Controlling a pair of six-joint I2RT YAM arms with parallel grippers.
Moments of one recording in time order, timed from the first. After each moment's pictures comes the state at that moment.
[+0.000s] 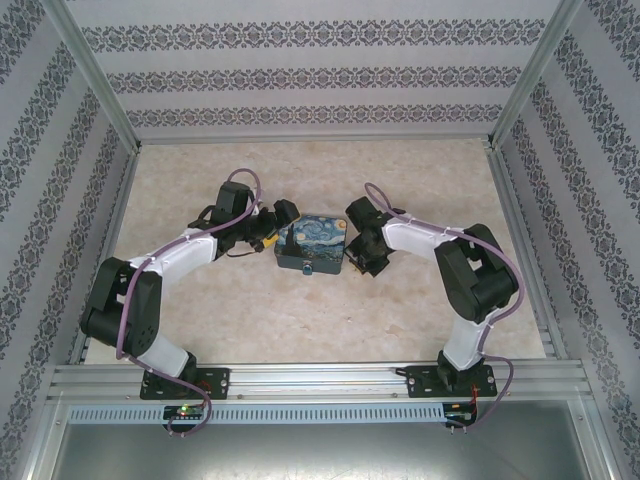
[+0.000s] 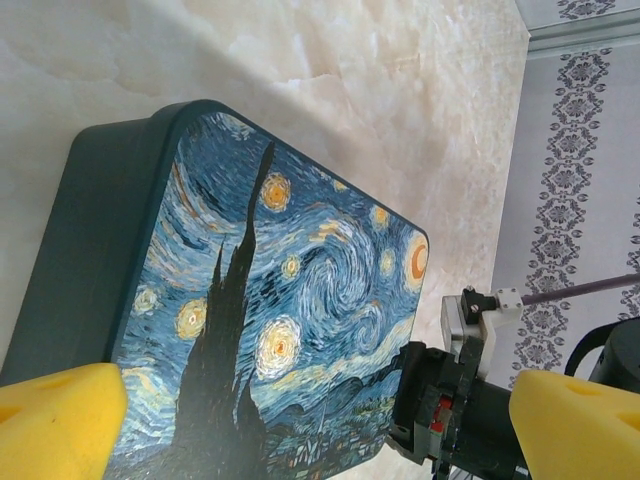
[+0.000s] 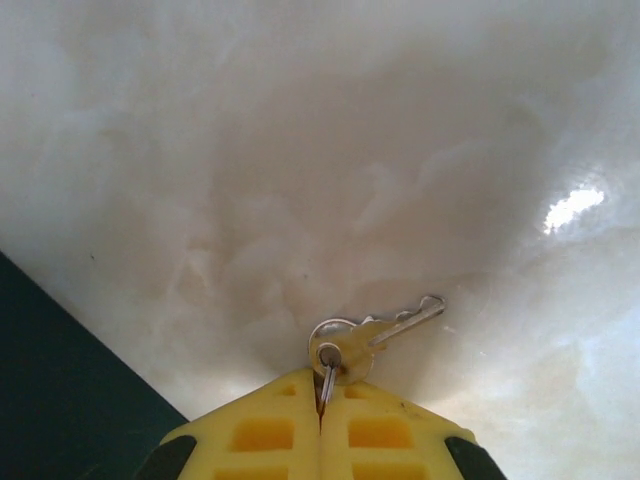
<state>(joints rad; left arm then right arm) -0.32 1.55 0.91 -0.09 0.50 -0.95 0.51 1.80 1.07 -0.64 -0.13 1.35</state>
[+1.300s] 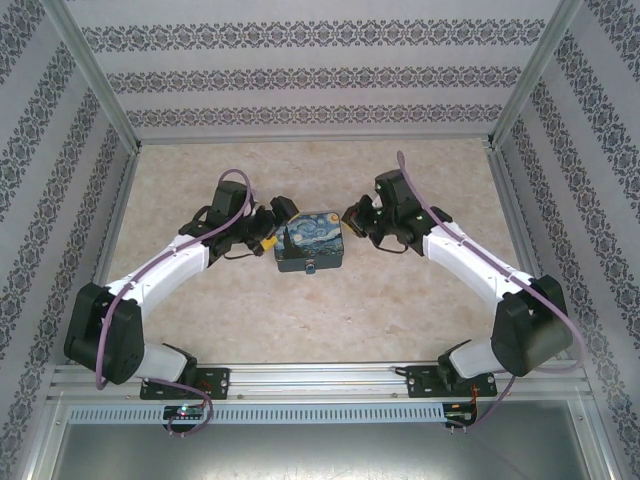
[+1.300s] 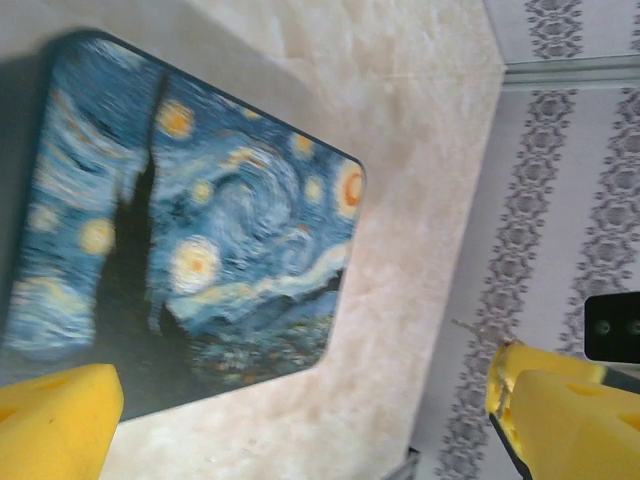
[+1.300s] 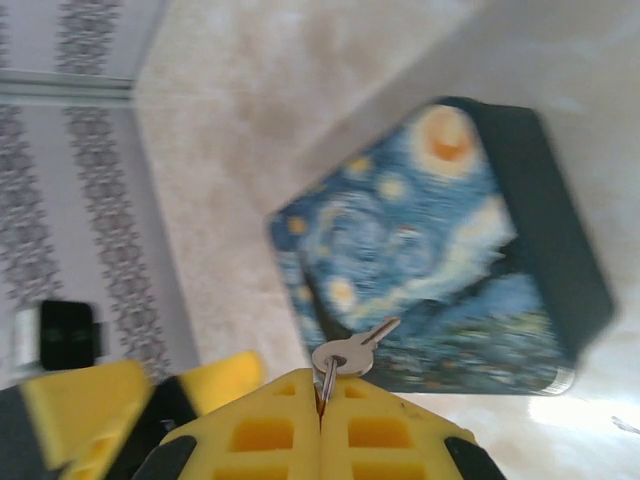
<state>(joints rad) -0.39 1.40 0.94 -0.21 0.44 -1.17 0.47 1.43 1.09 -0.35 -0.38 1.14</state>
